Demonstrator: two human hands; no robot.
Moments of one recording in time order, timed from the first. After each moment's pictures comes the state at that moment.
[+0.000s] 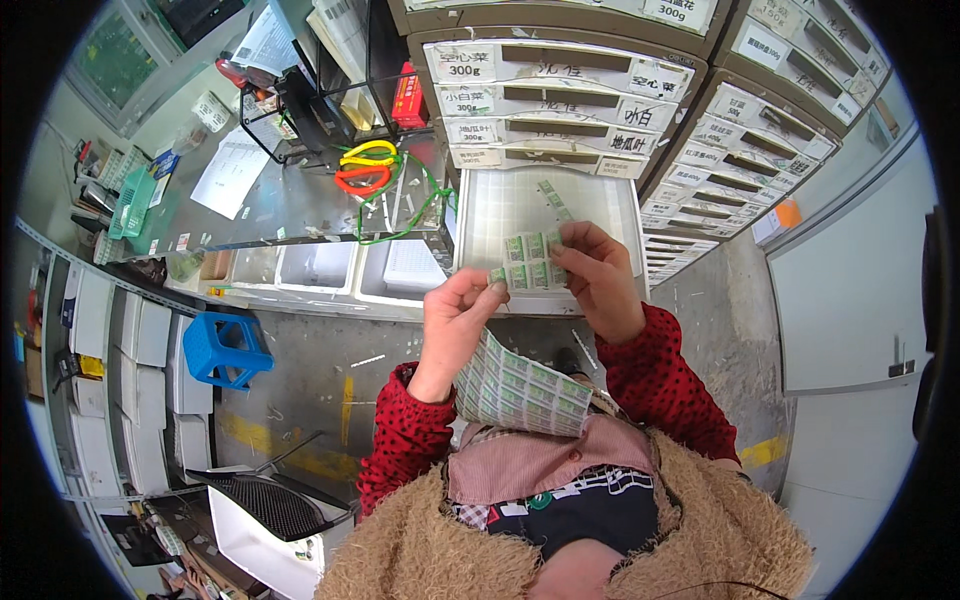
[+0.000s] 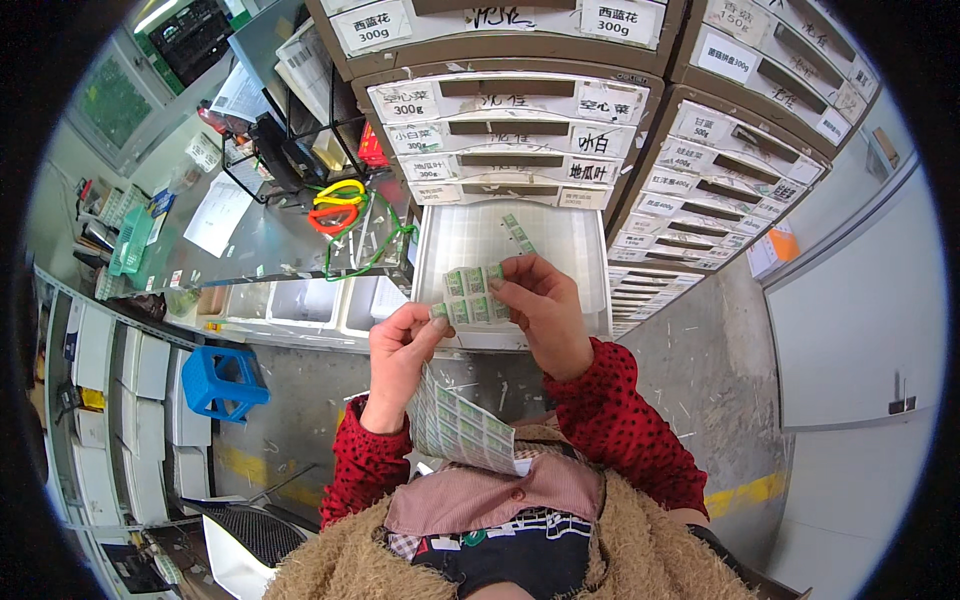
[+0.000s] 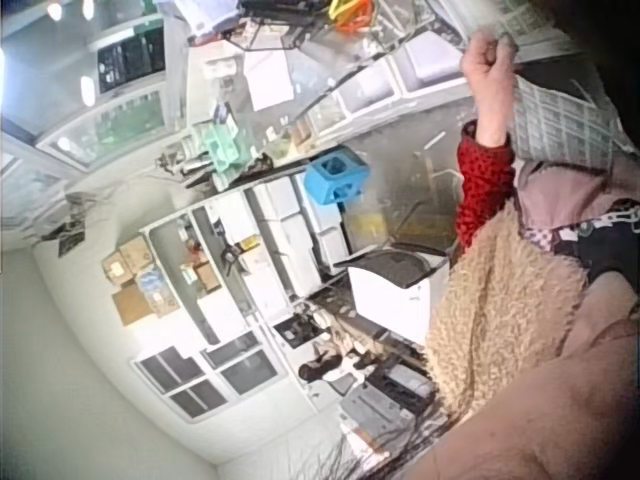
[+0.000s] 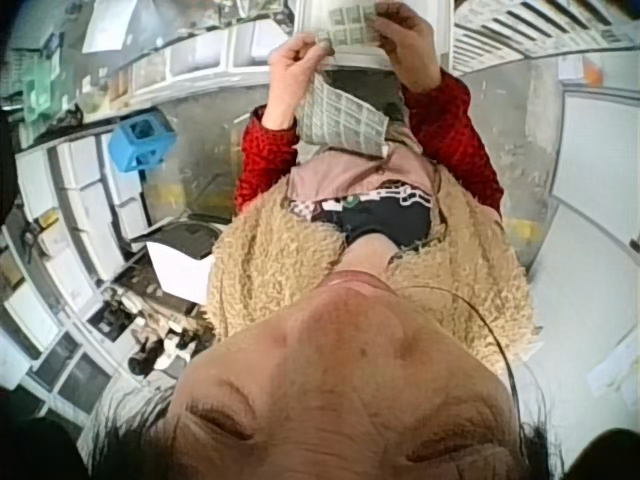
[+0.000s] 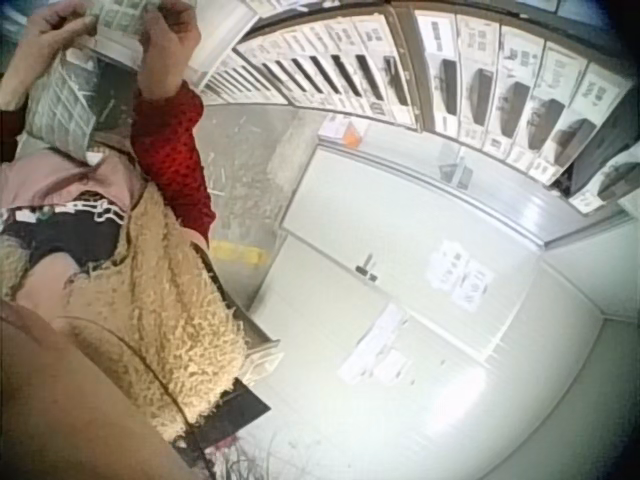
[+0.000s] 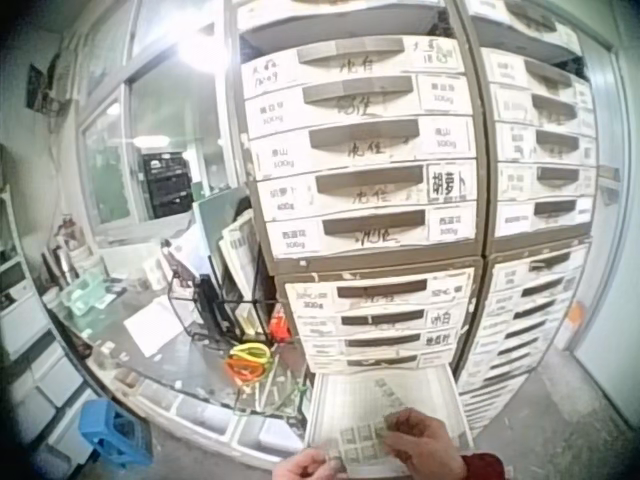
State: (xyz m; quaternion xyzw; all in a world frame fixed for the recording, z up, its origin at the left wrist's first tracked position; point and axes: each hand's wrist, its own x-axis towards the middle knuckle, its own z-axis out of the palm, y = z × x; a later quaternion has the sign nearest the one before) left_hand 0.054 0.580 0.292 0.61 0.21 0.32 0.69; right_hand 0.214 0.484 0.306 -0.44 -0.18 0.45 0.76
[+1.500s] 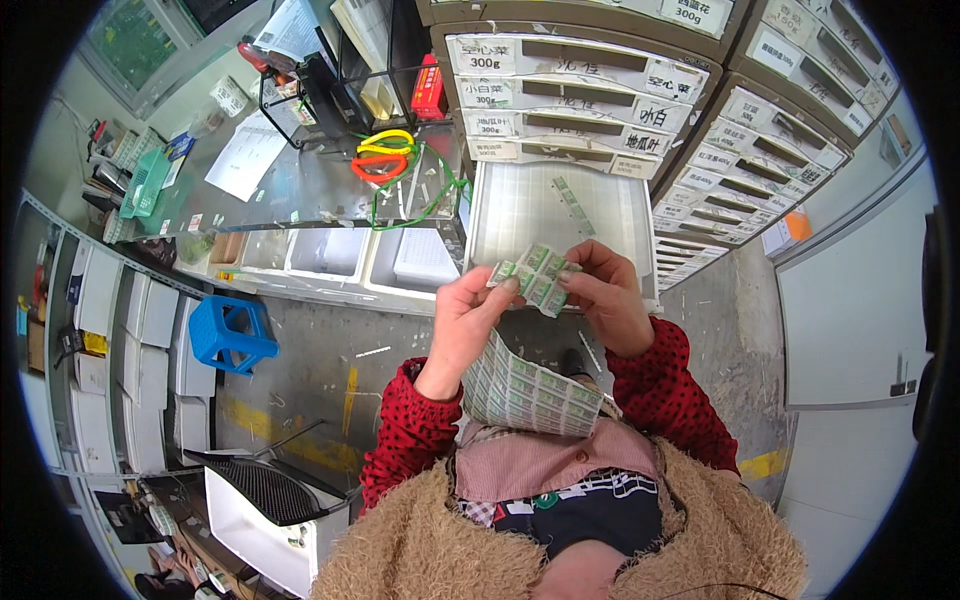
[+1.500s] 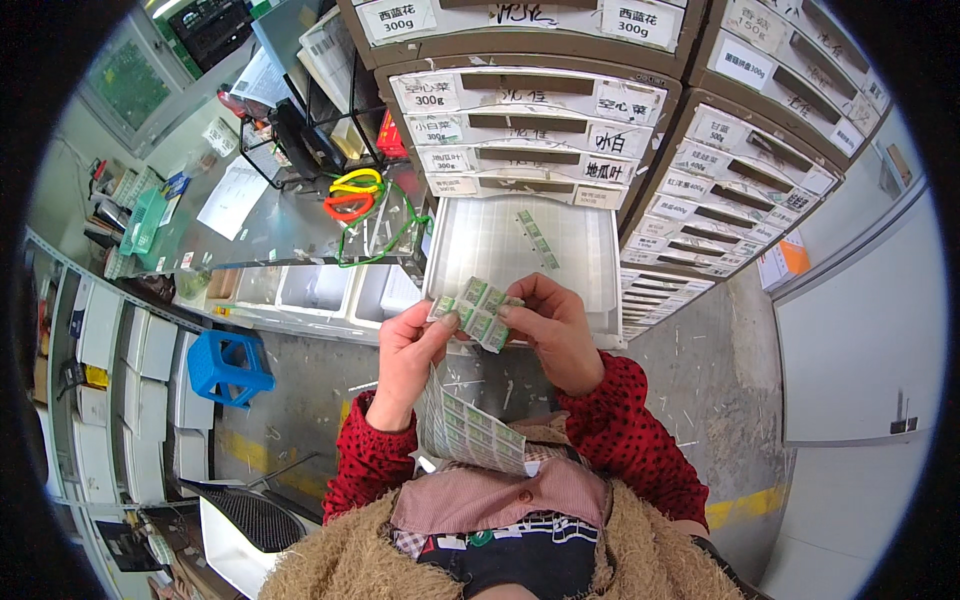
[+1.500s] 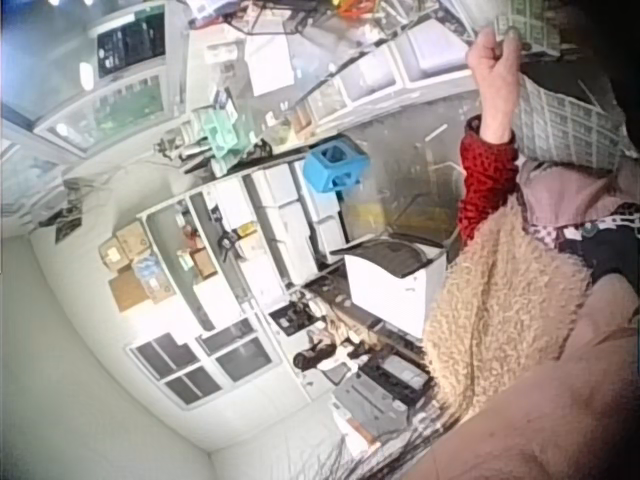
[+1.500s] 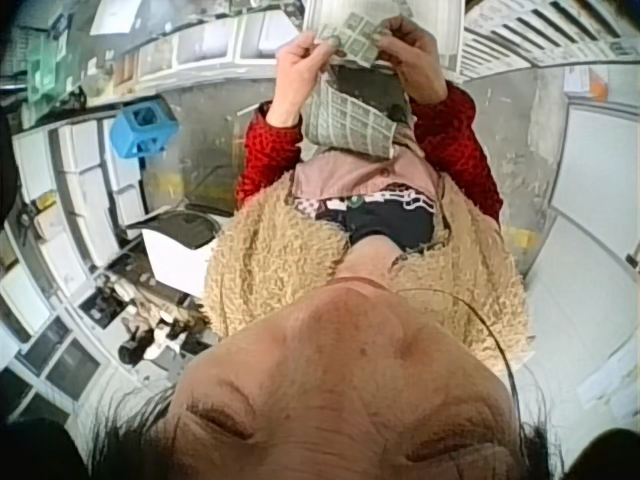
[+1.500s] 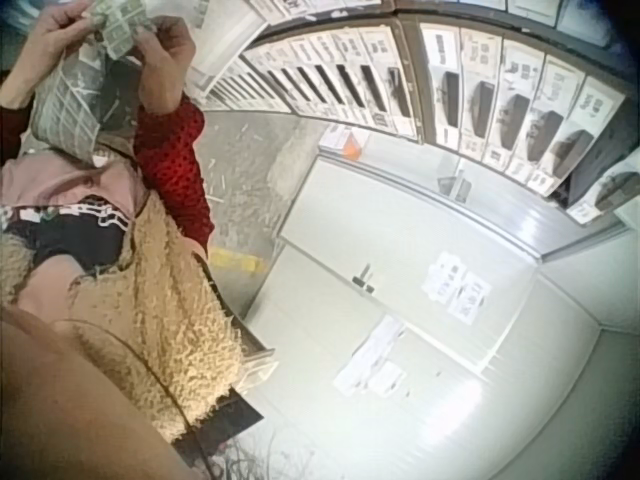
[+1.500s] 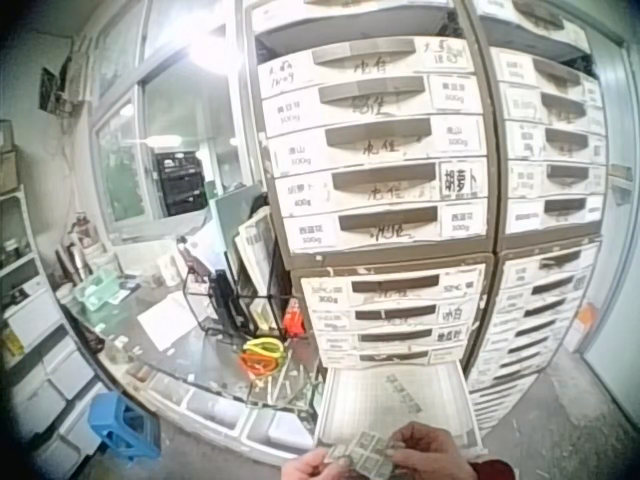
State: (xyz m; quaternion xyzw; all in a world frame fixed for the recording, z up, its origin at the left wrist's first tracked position) left_hand 0.046 0.572 0.296 0.61 0.22 0.30 0.70; right_hand 0.205 0.464 0.304 -0.43 -0.26 0.50 0.71
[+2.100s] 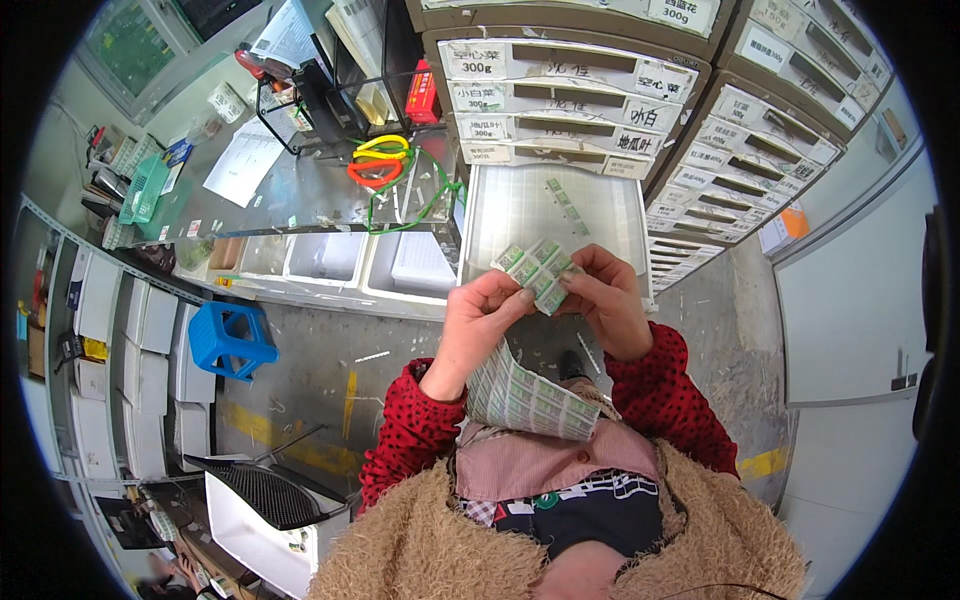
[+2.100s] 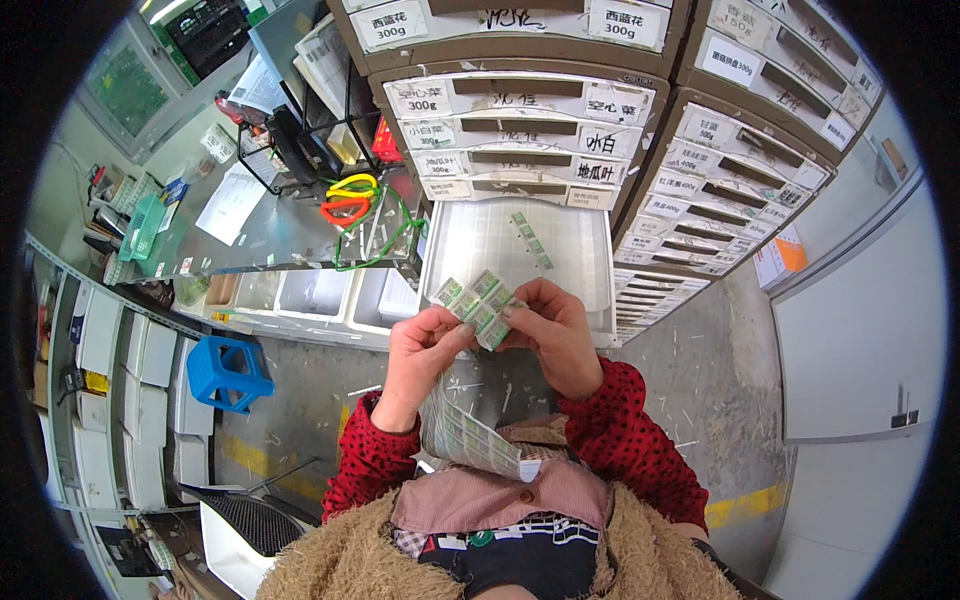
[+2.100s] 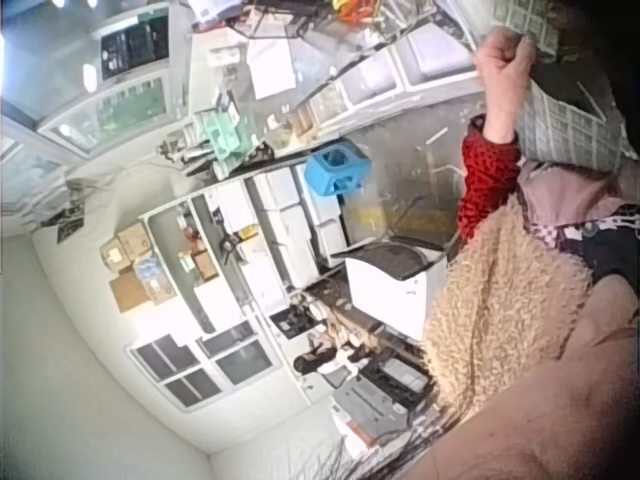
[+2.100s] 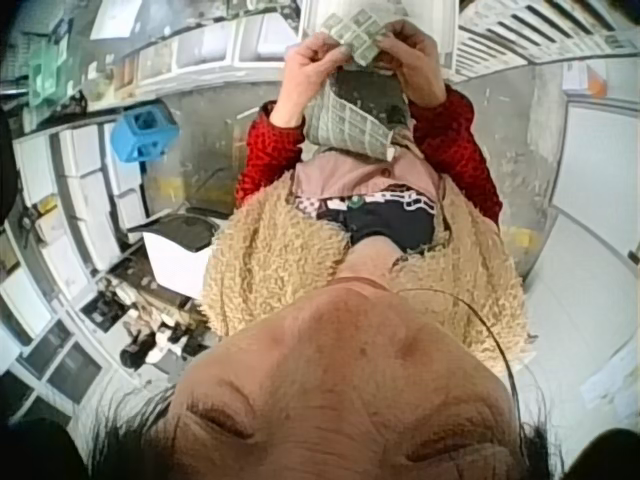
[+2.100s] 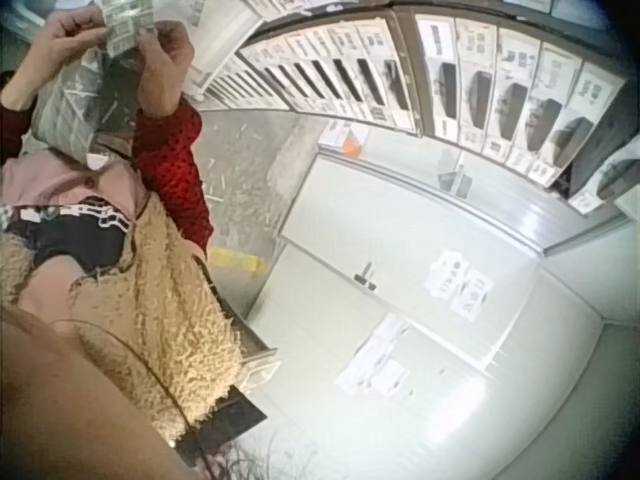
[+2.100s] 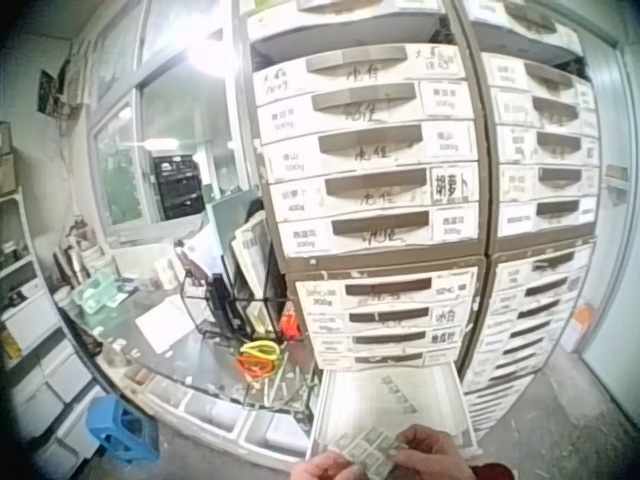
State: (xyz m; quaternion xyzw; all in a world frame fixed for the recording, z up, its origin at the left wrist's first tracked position) left_hand 0.054 0.564 0.297 0.59 0.17 0.27 0.74; right_hand 0.206 0.456 0.302 -0.43 -0.24 0.49 0.72
